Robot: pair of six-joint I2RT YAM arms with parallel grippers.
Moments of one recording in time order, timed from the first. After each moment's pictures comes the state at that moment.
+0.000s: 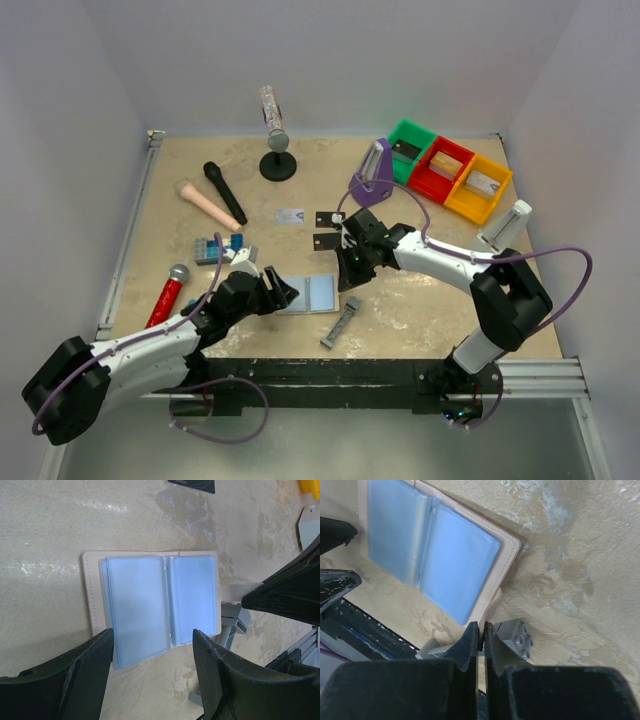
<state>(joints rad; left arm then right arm) -0.76 0.93 0.21 0.16 -0.11 -0.94 0.72 1.60 1.02 -0.53 -0.24 0.43</state>
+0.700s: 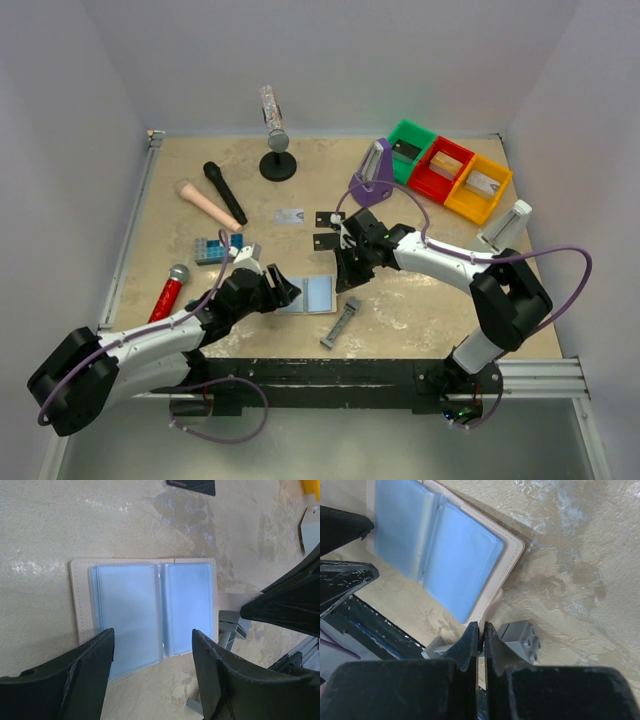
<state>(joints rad) -0.76 1.01 0.24 0.19 -0.10 -0.94 0.72 1.60 1.01 -0.51 -0.28 0.43</state>
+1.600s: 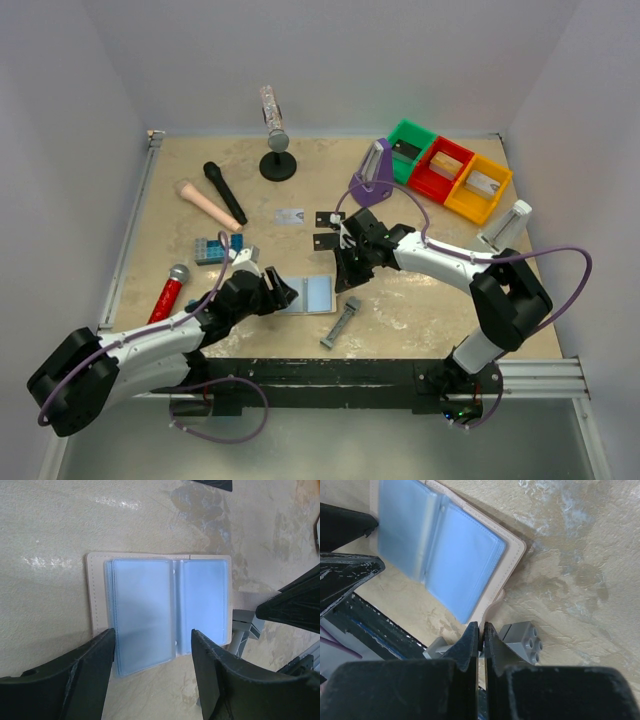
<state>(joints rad) -0.76 1.00 0.22 0.17 -0.13 -0.94 0.72 1.60 1.01 -0.50 -0.29 0.42</state>
